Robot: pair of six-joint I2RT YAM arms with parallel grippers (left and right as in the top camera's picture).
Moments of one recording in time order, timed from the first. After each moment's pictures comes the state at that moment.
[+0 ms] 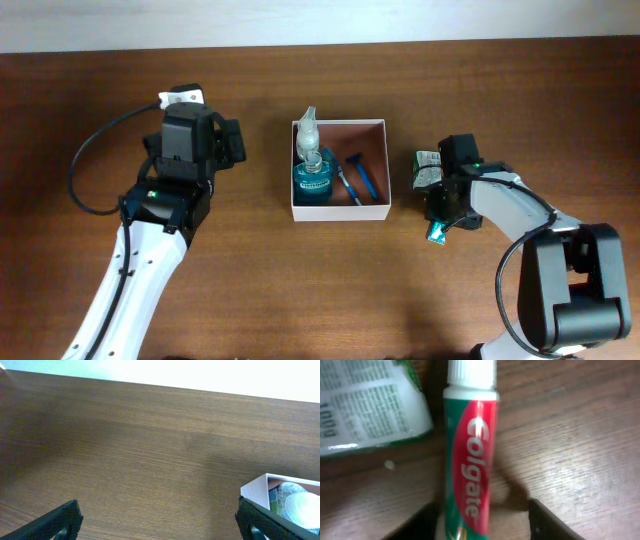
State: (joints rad) left arm -0.22 1.34 1.14 -0.48 -0.33 -0.24; right arm 0.07 1.76 0.98 -0.66 0.10 0.38
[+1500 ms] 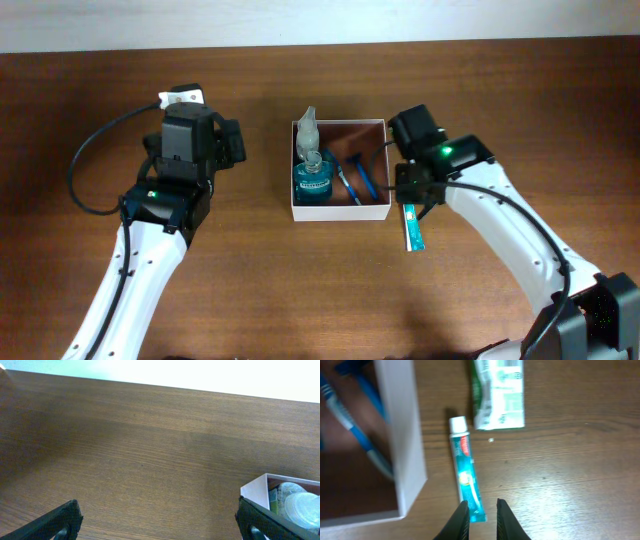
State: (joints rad) left arm -0.22 1.34 1.14 -0.48 -0.33 -0.24; right arm 0.35 1.61 1.30 -1.03 0.22 0.41
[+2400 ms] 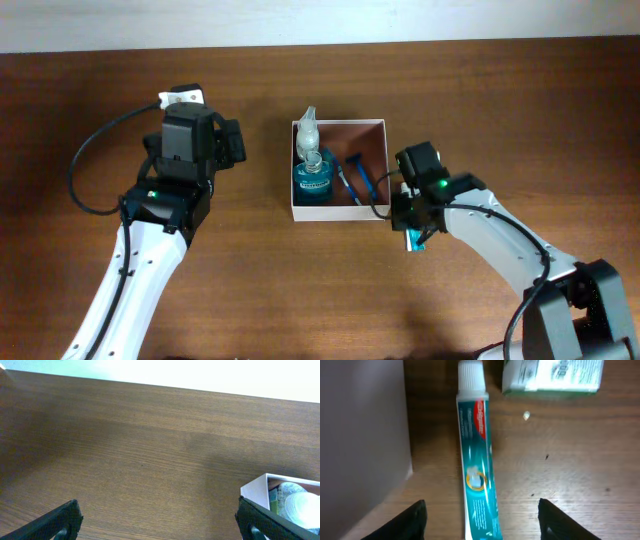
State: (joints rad) left arm -0.22 1.34 1.14 -0.48 -0.33 -0.24; right arm 0.32 1.61 0.95 -0.69 0.09 0.33
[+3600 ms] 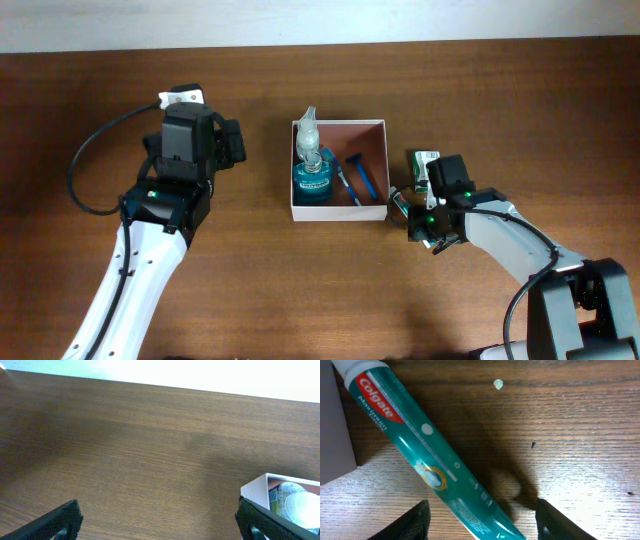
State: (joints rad) left arm -0.22 1.34 1.14 -0.48 -0.33 -0.24; right arm 0.17 1.60 0.81 -0.56 -0.05 0.24
